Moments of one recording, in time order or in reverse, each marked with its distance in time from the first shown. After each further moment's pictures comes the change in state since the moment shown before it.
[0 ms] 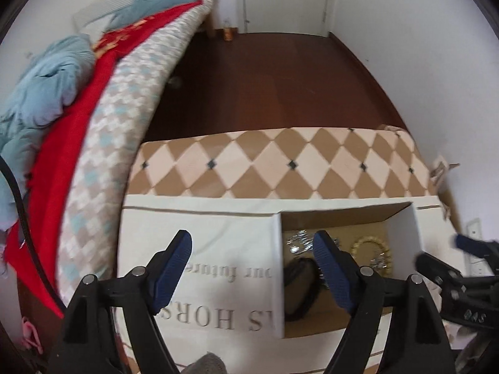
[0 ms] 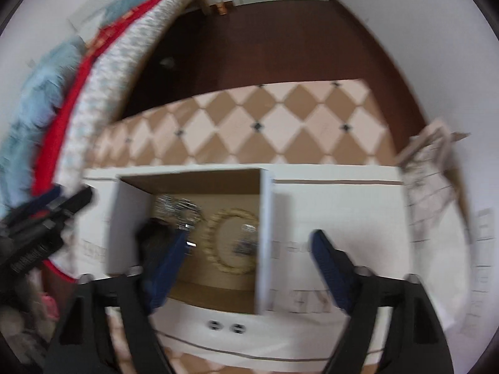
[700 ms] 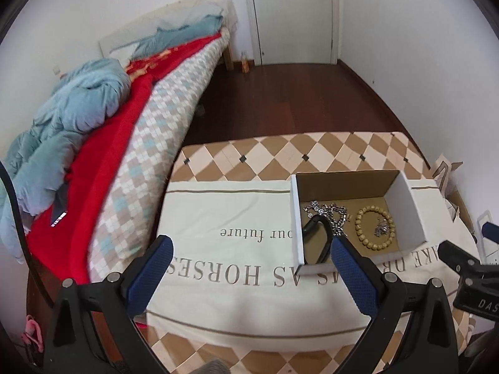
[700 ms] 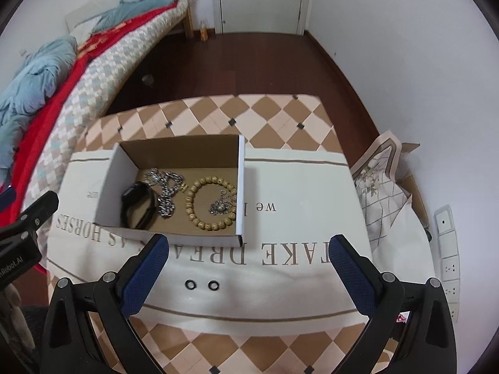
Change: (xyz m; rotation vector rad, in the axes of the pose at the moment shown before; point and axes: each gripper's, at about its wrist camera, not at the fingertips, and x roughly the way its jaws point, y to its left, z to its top) left arm -0.075 0.007 -0.074 0.014 -0.180 0.086; right arm -0.071 0.018 -0.081 0.007 -0.185 -0.100
